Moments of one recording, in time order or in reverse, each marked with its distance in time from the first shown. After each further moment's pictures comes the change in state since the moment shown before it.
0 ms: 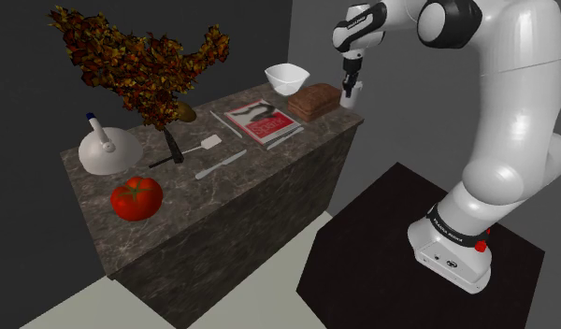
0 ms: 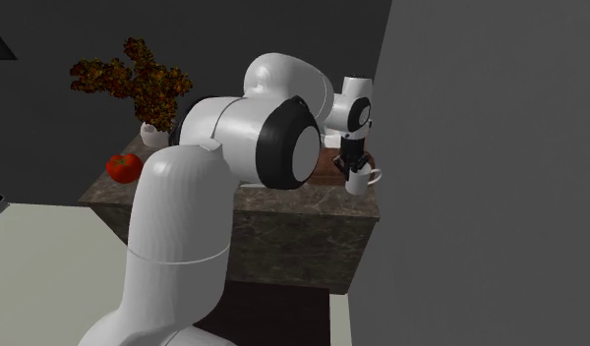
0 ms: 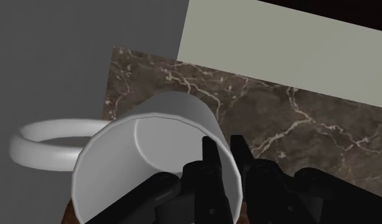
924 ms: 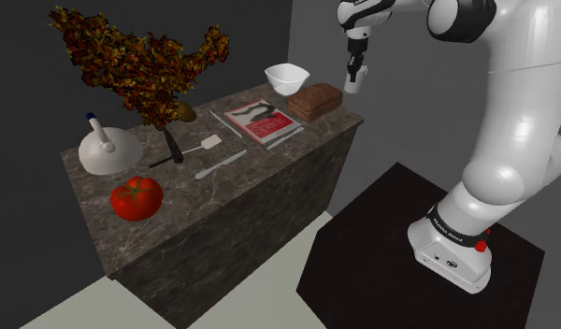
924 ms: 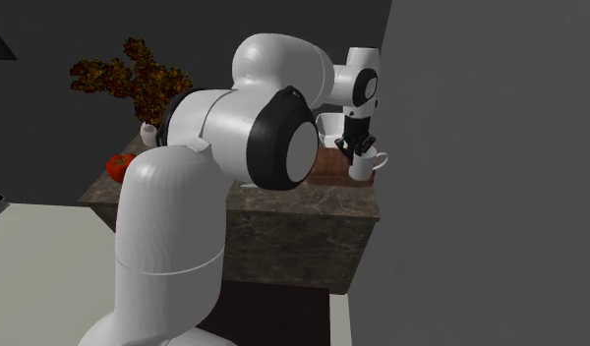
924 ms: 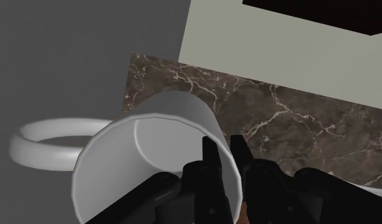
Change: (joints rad) arm 0.003 -0.071 -0.011 0.084 -0.015 -0.152 -0.007
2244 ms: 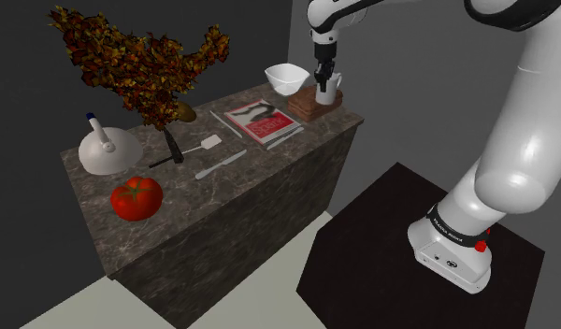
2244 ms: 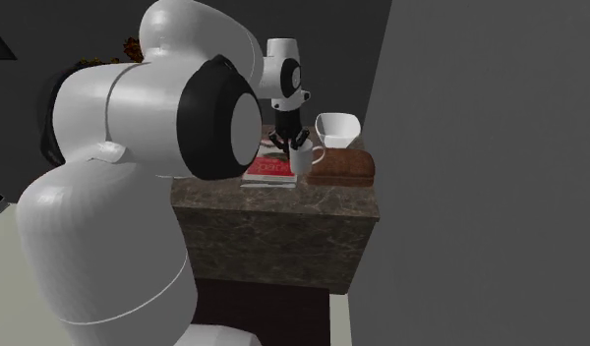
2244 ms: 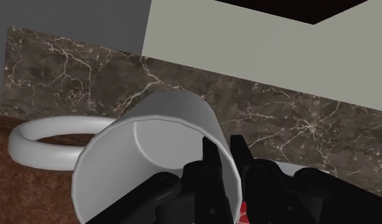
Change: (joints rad) arm 0.260 -0.240 0.085 -0.298 -0.050 0.035 0.336
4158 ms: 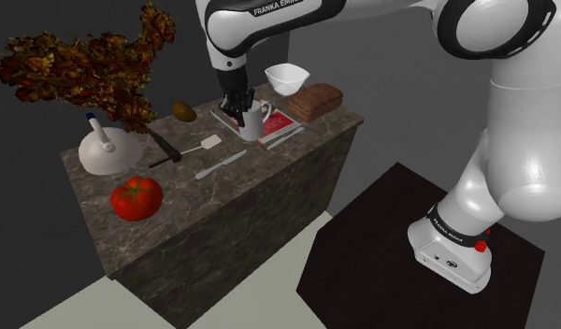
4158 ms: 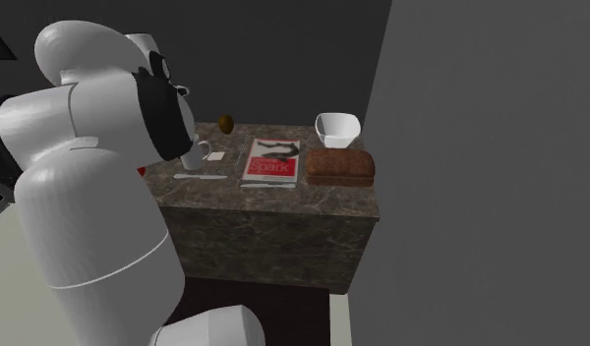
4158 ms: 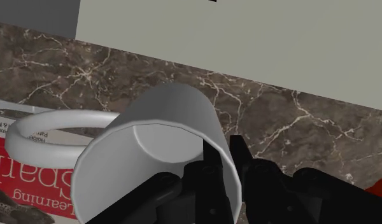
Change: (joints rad) arm 0.389 0.178 0.221 0.288 0.029 -0.130 0.592
